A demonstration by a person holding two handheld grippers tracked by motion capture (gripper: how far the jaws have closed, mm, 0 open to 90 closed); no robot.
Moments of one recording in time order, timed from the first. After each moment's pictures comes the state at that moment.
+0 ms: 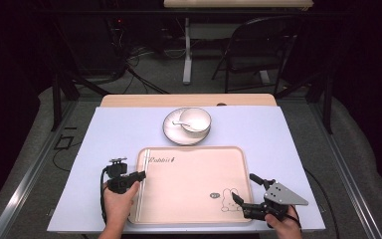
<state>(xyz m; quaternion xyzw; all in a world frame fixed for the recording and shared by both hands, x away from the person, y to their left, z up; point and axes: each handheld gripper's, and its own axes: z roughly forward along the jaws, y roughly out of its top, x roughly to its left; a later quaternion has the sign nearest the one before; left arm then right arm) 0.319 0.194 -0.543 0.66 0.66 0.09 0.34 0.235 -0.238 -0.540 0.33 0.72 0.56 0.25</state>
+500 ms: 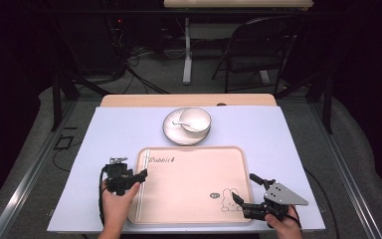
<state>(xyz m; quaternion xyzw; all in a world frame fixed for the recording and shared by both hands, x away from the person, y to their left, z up) 0.312 0.193 -0.533 0.67 0.64 0.13 0.36 0.235 -0.238 -0.540 0.33 0.72 0.56 0.25</state>
